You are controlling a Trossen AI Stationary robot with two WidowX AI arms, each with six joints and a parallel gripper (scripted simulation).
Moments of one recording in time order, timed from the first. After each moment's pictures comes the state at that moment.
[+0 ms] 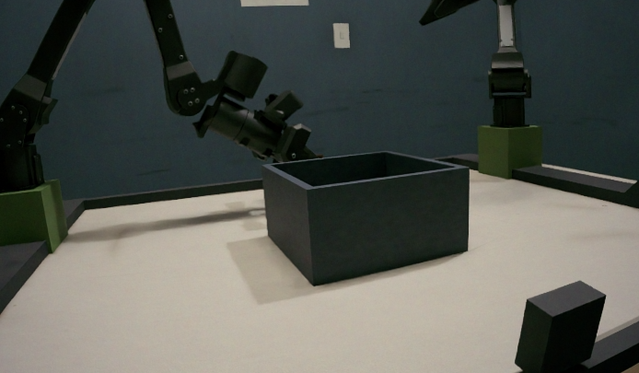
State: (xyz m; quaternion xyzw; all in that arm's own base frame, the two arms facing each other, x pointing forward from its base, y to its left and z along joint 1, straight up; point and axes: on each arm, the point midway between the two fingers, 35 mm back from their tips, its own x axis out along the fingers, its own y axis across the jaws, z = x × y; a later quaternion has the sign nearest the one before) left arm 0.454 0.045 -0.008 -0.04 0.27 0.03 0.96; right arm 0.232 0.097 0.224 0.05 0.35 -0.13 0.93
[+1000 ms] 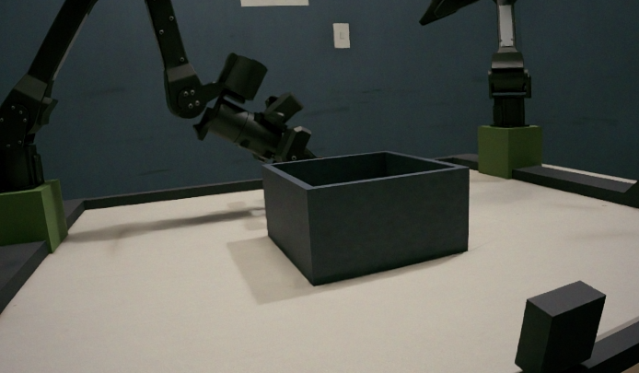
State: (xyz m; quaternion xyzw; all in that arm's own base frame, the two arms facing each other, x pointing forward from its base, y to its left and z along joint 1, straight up) left arm 0.454 0.045 -0.011 -0.04 0.27 0.03 0.96; right arm 0.232 0.097 0.224 0.05 0.35 -0.13 0.93
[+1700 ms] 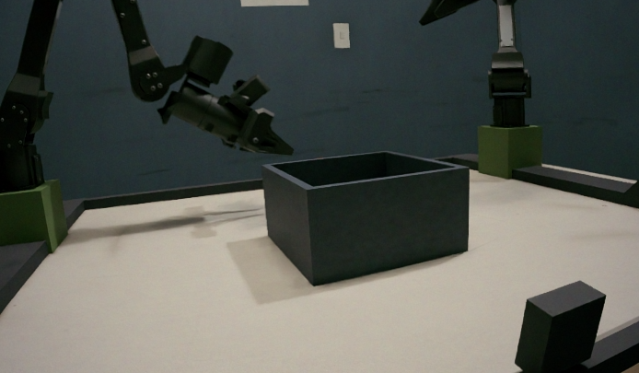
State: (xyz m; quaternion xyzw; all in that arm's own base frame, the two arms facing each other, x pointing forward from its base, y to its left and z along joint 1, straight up) left arm 0.399 0.044 0.021 -0.04 0.27 0.03 0.96; right arm 0.232 0.097 0.224 0.05 0.35 -0.13 0.93
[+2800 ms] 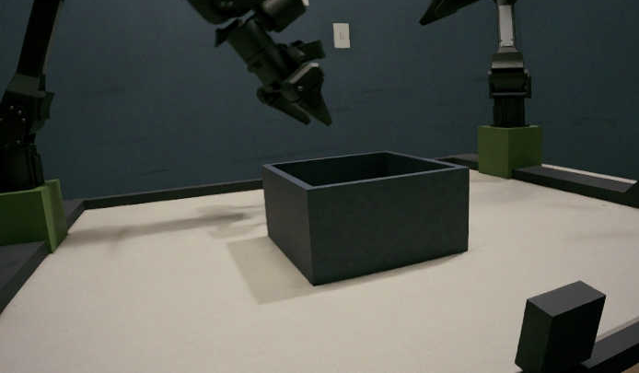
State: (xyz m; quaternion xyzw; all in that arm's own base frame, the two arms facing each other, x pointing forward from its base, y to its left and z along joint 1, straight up) left arm 0.461 0.035 0.074 -0.03 0.45 0.04 0.89; right arm 0.232 0.097 0.224 0.05 0.35 -0.13 0.93
